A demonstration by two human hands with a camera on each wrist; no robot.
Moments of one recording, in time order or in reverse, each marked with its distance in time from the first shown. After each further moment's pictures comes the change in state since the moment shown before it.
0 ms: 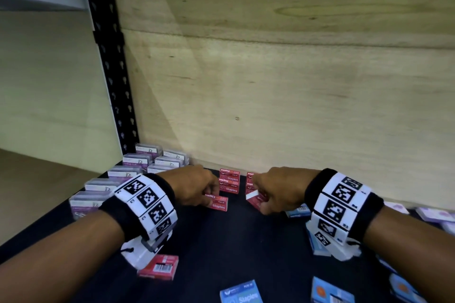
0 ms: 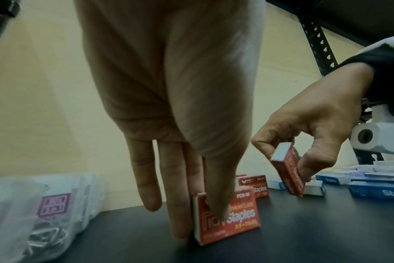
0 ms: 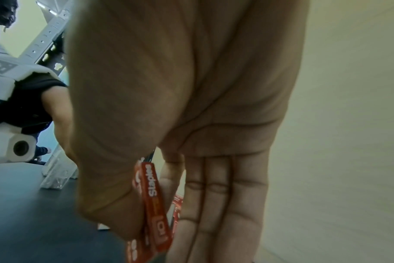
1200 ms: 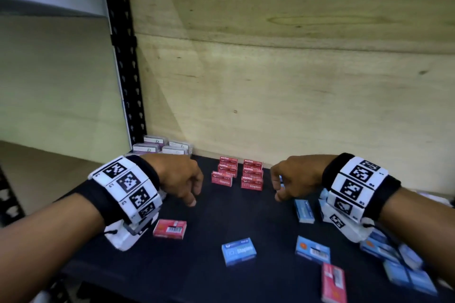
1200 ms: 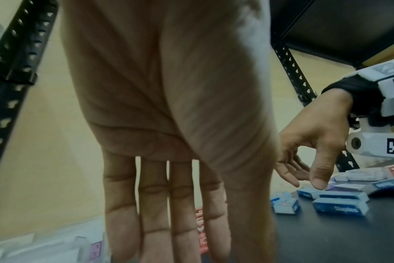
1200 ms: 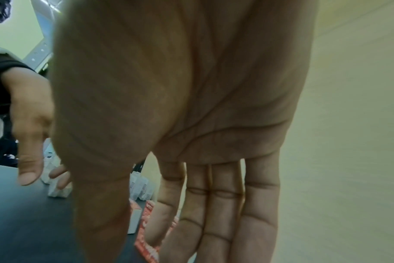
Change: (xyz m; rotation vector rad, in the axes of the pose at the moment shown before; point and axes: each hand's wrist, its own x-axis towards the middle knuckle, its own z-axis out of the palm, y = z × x) left_hand -0.076 0.020 -0.017 0.018 -0.145 -0.145; right_hand -0.056 0.009 0.010 0.040 0.010 0.099
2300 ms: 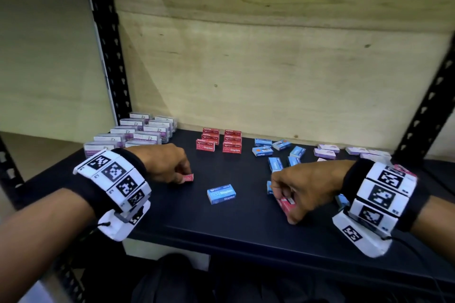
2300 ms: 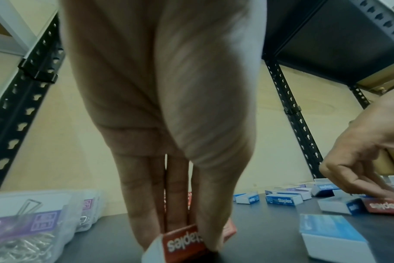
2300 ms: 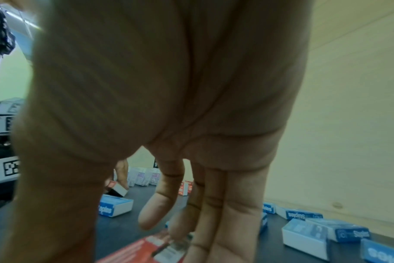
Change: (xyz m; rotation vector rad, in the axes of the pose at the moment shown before) left_hand -0.033 0.018 0.050 0.106 0.072 0.106; right_hand -0.103 -0.010 0.075 0.197 -0.098 -0.046
